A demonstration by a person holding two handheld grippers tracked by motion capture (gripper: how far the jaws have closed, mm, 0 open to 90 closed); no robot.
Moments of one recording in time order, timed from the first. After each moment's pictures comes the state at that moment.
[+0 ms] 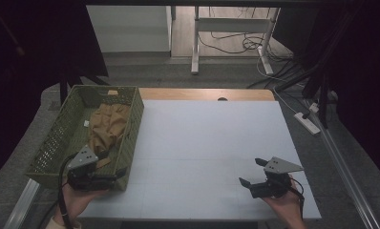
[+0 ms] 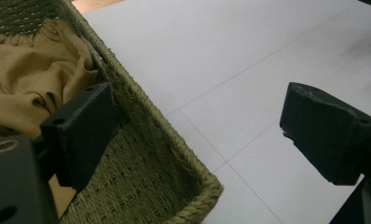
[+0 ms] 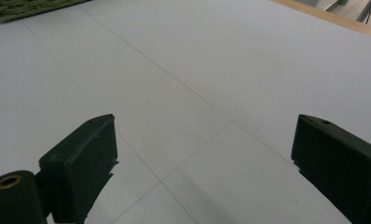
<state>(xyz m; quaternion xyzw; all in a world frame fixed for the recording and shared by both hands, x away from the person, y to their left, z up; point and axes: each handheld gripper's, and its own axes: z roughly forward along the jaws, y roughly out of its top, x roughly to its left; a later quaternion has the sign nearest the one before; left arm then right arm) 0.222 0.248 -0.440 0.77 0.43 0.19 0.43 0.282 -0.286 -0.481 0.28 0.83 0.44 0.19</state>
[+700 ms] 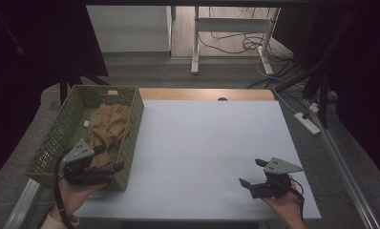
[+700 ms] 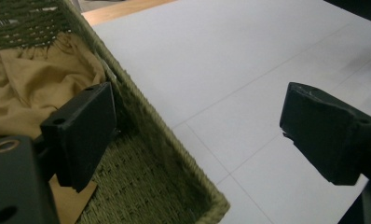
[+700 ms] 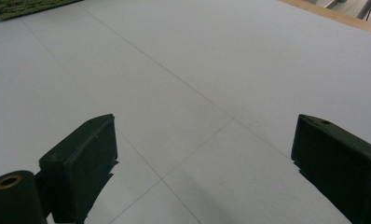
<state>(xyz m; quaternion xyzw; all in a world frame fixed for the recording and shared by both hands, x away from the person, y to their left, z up) 0.227 0.251 -0.423 0.76 0.43 0.20 0.44 0.281 -0.286 -0.483 0.29 0.83 0.44 0.19</state>
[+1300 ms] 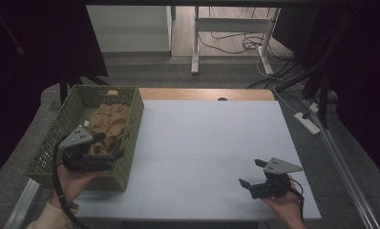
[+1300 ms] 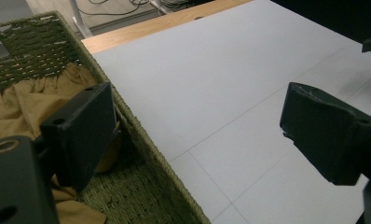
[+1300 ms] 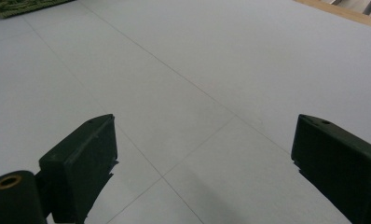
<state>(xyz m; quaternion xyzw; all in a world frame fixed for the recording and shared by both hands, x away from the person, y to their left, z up) 0.247 0.251 -0.395 0.76 0.43 0.20 0.45 0.283 -0.287 -0.485 0.29 0.83 0.44 0.19</state>
